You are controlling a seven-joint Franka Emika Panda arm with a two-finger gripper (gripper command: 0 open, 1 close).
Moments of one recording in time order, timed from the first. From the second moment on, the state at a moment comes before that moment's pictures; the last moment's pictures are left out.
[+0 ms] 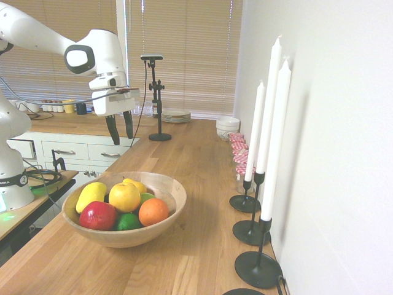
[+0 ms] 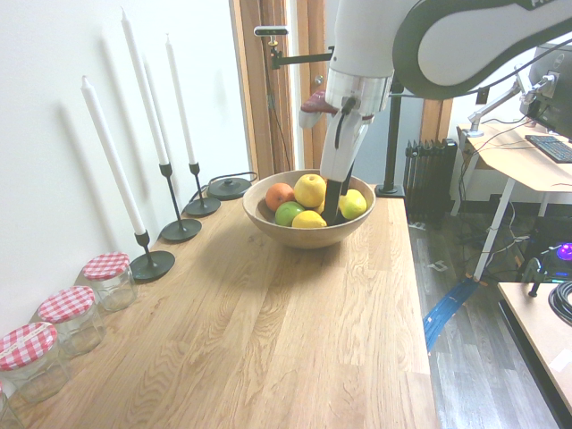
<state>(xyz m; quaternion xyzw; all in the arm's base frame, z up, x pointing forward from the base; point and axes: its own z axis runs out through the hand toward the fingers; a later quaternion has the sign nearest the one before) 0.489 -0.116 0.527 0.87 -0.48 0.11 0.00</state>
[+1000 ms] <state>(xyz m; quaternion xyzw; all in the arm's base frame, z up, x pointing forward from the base) 0.539 -0.291 0.528 0.83 -0.54 0.10 0.00</state>
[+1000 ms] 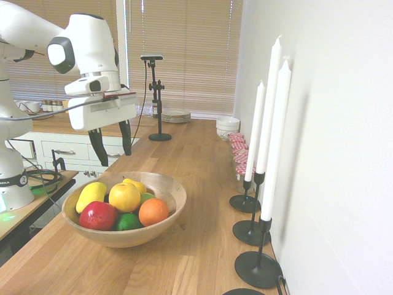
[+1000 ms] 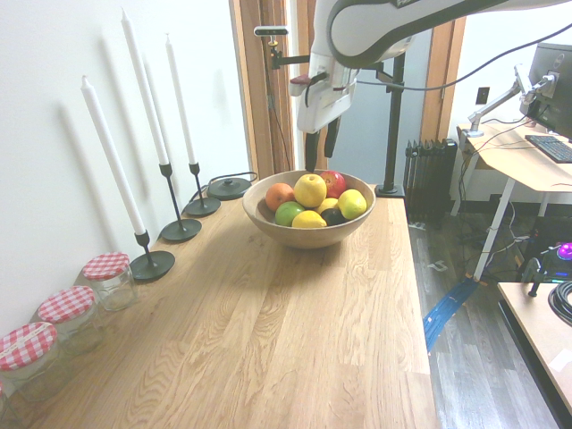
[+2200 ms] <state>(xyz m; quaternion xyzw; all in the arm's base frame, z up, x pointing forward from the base) 0.566 -0.337 0.444 0.83 -0.56 0.05 -0.01</state>
